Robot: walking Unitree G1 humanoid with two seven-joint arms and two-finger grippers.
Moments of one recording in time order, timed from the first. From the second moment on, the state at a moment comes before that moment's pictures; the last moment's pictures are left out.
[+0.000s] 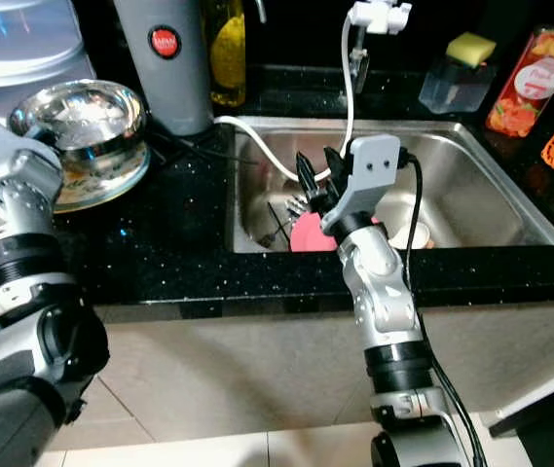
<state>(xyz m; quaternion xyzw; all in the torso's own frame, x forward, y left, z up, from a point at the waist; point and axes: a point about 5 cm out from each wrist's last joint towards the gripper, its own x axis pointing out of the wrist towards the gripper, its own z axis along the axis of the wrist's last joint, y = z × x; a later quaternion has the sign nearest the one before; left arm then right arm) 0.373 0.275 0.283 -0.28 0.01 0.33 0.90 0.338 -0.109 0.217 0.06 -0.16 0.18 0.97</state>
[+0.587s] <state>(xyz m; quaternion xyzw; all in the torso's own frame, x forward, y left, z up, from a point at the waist) 0.378 0.289 0.263 -0.28 0.07 0.36 0.89 0.338 -0.109 0.218 0.07 -0.17 0.18 0.97</state>
